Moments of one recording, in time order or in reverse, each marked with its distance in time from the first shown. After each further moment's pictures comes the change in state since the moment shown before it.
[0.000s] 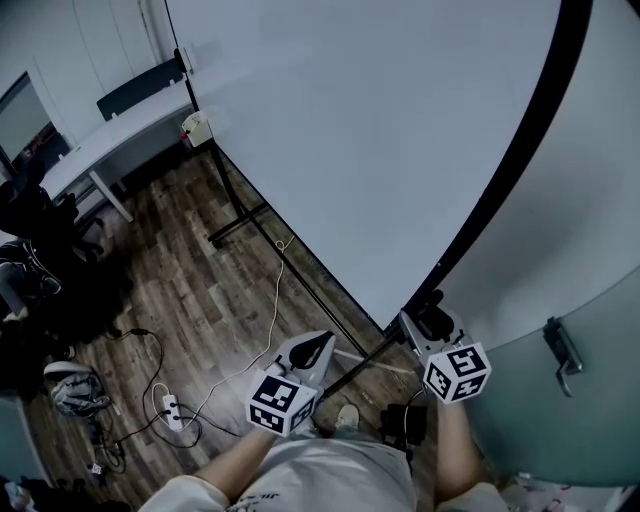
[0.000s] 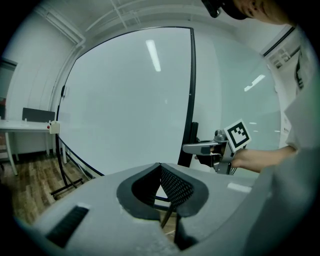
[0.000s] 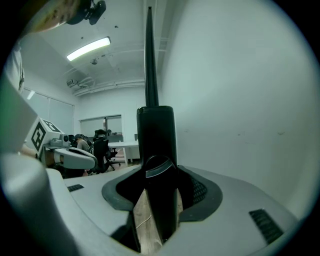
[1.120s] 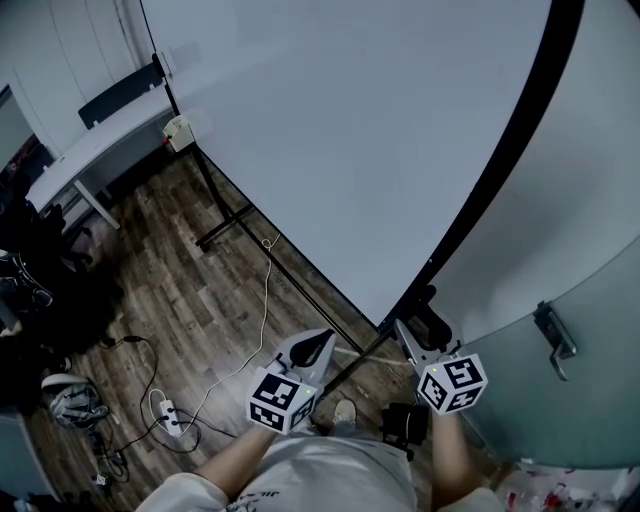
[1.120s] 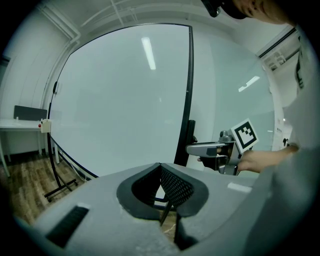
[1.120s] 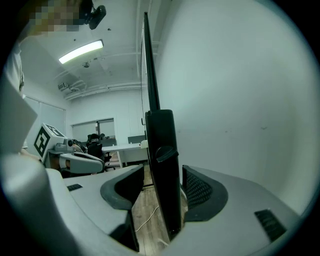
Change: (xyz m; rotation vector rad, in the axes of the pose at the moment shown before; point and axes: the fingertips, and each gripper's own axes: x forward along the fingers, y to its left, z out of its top) left arm 0.015 -0.021 -0.001 0.009 0.017 -0.073; right arm -0.036 -0.001 -0.007 0.072 -0.023 -0.083
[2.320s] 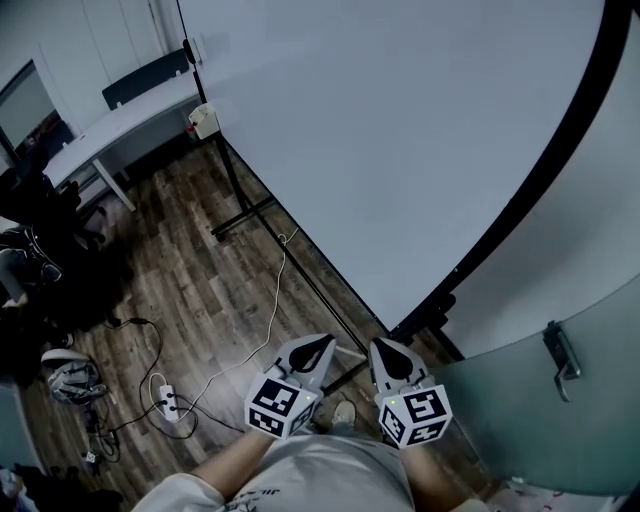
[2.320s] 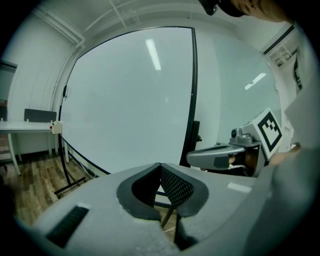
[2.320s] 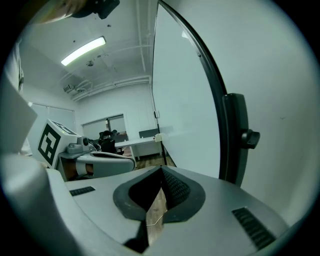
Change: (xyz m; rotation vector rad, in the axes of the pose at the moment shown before) left arm -0.024 0.012 -0.002 -0.007 0.005 0.090; right arm 0.011 0.102 -0.013 0.015 0.091 0.113
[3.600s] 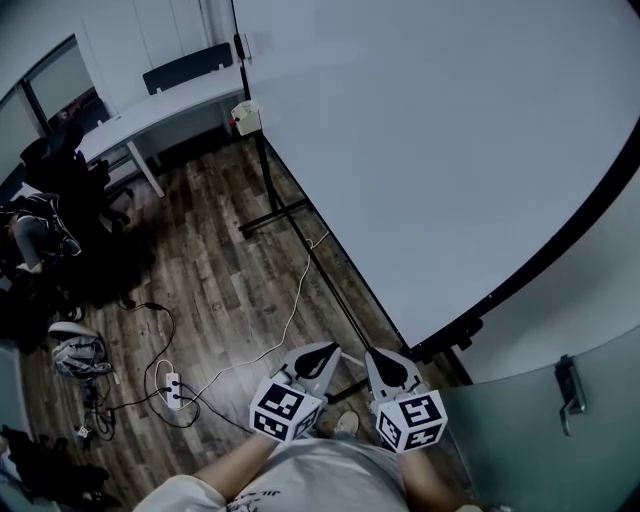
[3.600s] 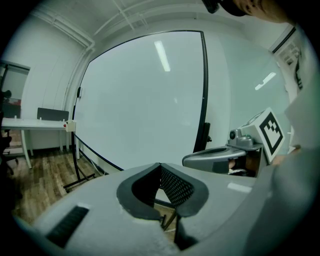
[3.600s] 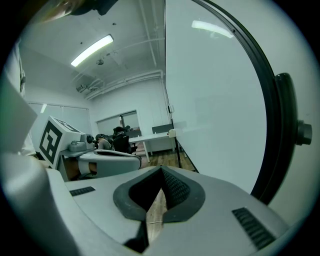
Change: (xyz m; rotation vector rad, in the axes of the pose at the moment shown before) left arm -0.028 0.035 -0.011 -0.034 -0.004 0.107; right arm 0.039 0.048 -0.005 -0.045 0.054 0.164
